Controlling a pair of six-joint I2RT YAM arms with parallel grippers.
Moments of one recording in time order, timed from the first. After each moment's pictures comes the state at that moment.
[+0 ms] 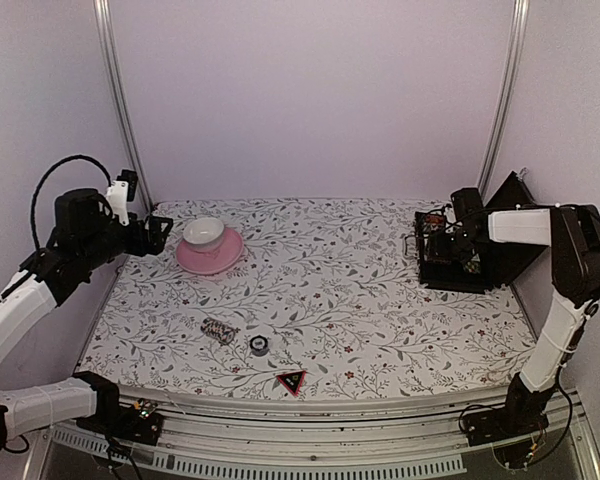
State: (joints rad) left arm -0.26 0.88 0.80 -0.25 -0.02 -0.03; right arm 0.16 1.80 1.16 -0.29 0.01 0.22
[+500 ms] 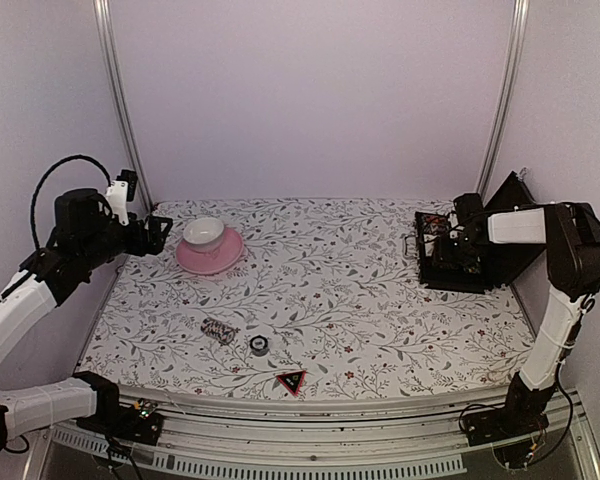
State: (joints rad) left arm -0.25 0.88 0.80 -0.25 -0.02 -0.03; right arm 0.12 1.87 1.17 -0.28 0.07 0.20
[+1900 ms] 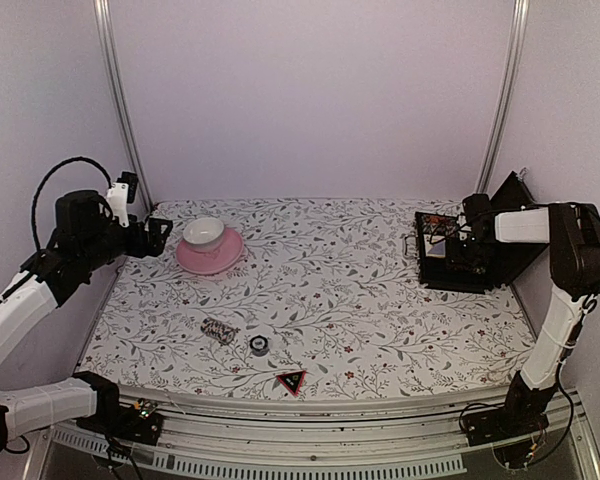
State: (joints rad) left arm -0.25 0.88 0.79 -0.25 -0.01 -0.03; right arm 0.06 1.86 1.17 -0.32 0.15 0.10
